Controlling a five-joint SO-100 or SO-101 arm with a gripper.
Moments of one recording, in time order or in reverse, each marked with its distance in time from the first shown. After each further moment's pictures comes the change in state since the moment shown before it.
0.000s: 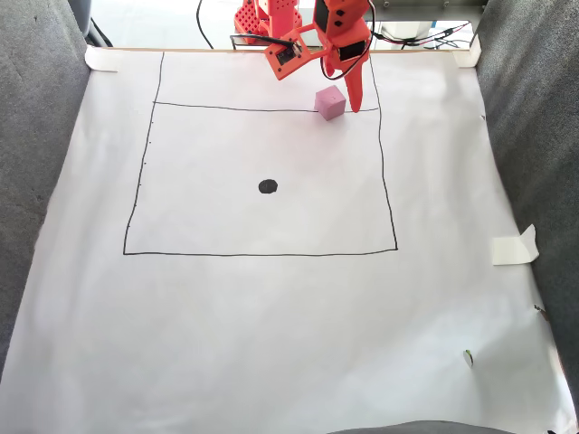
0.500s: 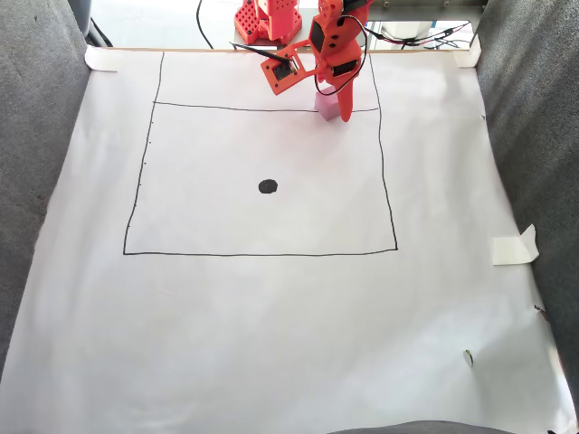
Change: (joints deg) arm 0.7 -3.1 6.2 -4.2 -2.6
